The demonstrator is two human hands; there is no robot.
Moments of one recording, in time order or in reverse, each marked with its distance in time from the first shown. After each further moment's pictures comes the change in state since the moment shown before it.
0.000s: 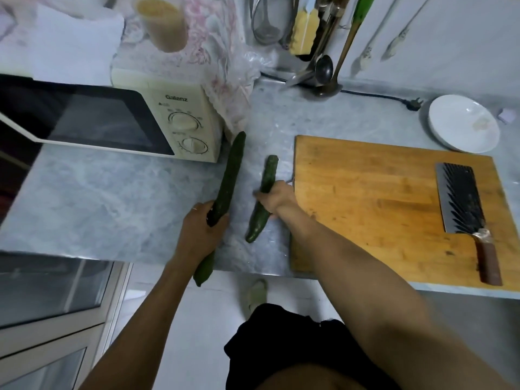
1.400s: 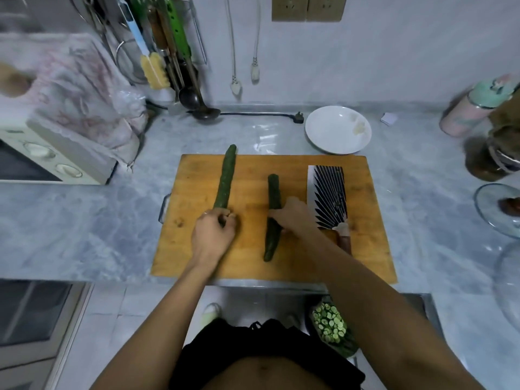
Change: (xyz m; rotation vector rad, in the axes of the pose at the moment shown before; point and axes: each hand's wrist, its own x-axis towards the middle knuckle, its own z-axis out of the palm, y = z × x) left_hand -0.040 0.253 0.265 0.198 0.173 0.024; right_hand -0.027 0.246 -0.287 0.041 0.013 -0.063
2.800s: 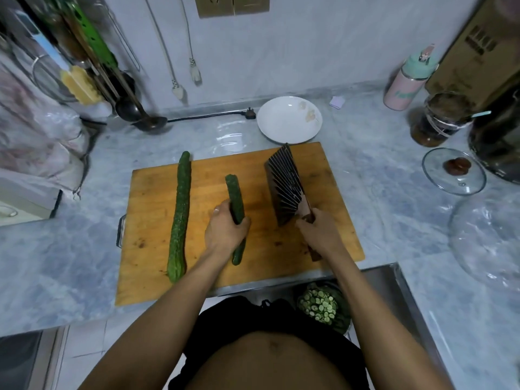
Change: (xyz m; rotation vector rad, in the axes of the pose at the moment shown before) left_hand 0.012 0.062 0.076 0.093 -0.272 0.056; right_hand -0.076 0.091 -0.062 0.310 0.300 0.027
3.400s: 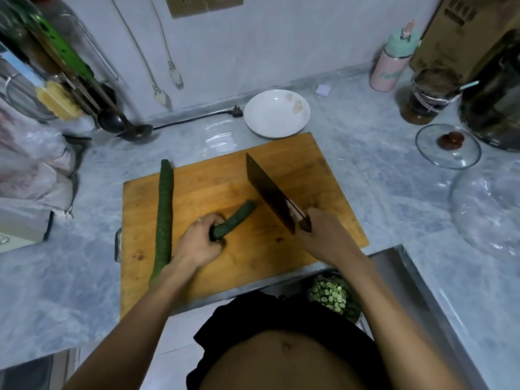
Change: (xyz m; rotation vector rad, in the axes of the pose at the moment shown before) left_hand 0.009 -0.056 -0.041 0.165 -0.258 0.252; right_hand -0.026 -0.005 -0.007 -0.428 -0.104 -0.130
